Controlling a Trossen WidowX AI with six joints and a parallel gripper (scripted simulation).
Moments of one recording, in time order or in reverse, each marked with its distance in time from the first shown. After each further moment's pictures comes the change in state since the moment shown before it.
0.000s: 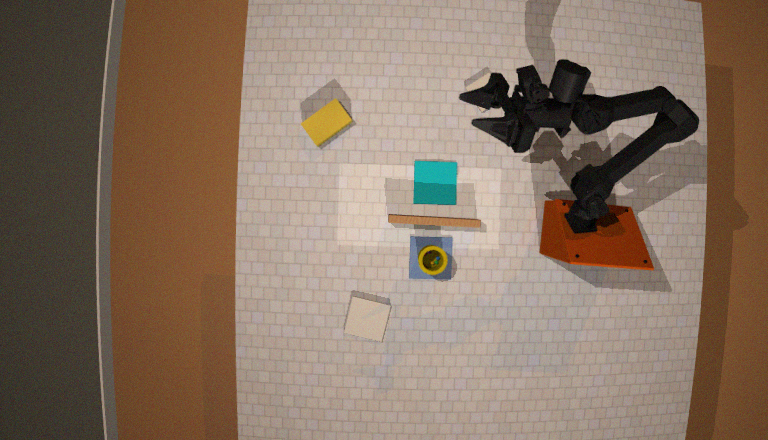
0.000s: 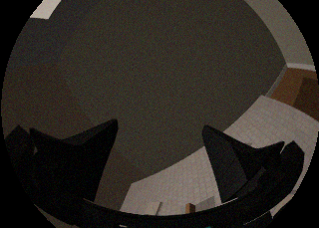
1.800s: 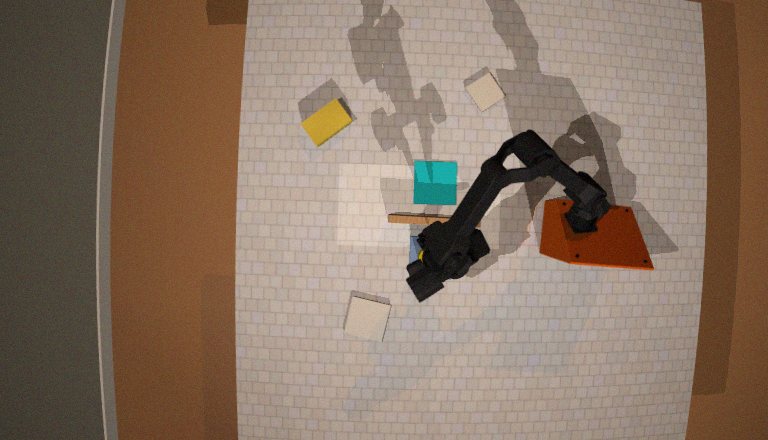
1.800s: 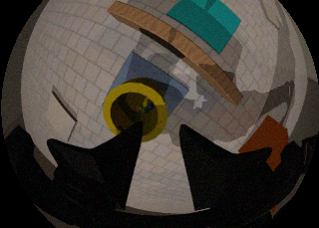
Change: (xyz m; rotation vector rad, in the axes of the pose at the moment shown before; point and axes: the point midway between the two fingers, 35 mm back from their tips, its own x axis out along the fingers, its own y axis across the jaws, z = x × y) arm -0.013 -0.014 -0.413 0.215 1.002 -1.443
